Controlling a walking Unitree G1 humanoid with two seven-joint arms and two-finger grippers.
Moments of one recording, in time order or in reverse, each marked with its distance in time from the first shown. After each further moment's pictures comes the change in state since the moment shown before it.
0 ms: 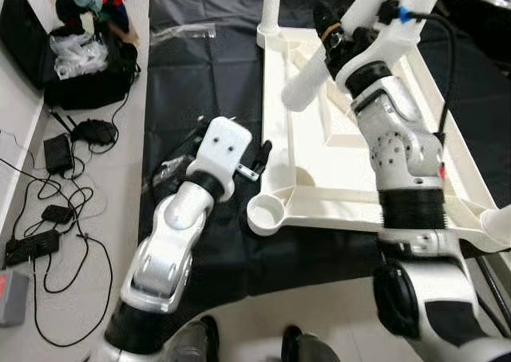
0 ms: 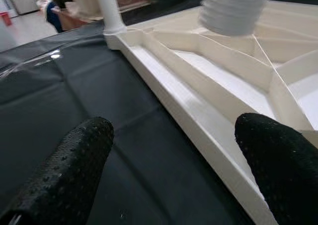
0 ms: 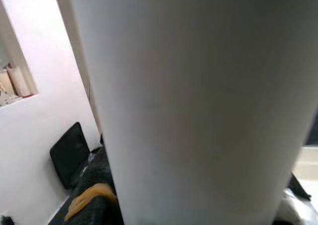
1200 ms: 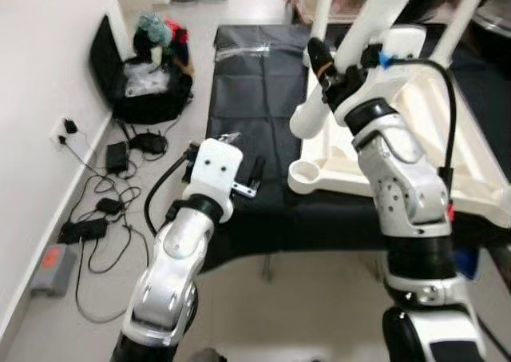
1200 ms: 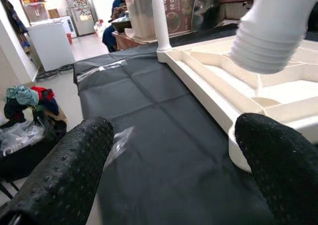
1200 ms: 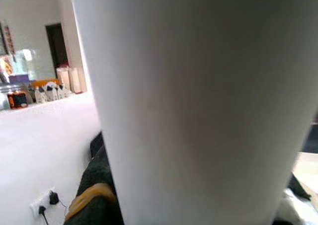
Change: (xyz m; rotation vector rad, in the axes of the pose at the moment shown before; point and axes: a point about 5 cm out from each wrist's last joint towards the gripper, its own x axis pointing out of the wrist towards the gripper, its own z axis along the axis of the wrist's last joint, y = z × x) left arm -0.006 0.002 0.009 -0.018 -0.019 0.085; right arm -0.018 0.009 -0.001 -0.057 0.018 0.010
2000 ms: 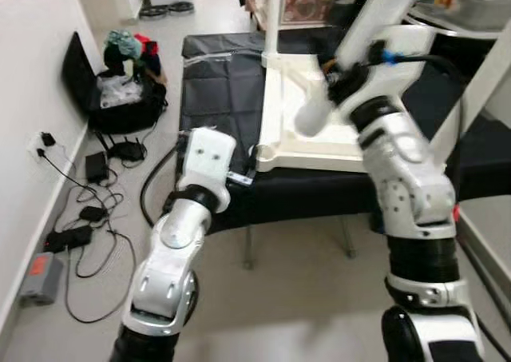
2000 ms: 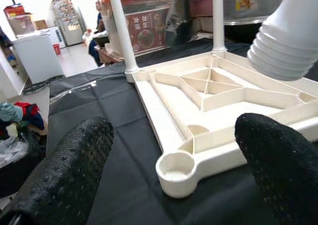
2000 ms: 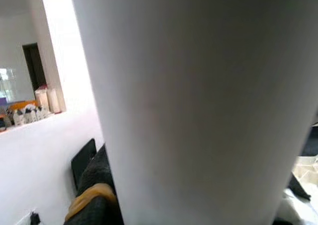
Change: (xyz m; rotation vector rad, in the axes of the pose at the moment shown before) left arm 0.005 0.003 0.003 -0.050 -0.002 0.027; right arm -0.005 -0.002 0.003 0.001 -0.001 -0.017
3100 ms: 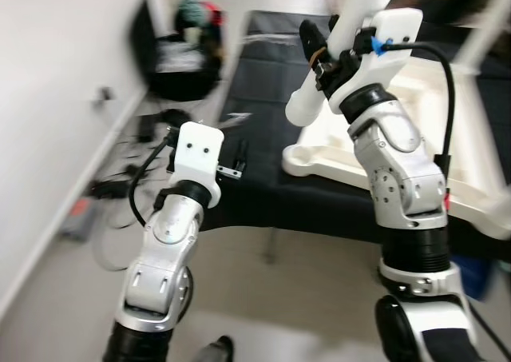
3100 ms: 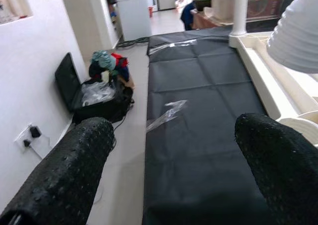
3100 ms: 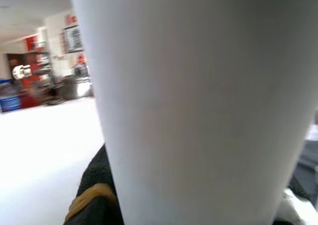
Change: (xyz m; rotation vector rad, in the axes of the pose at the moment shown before) left arm -0.003 0.000 -0.007 -0.040 0.042 0.034; right arm 0.006 0.013 -0.001 -0.062 0.023 0.079
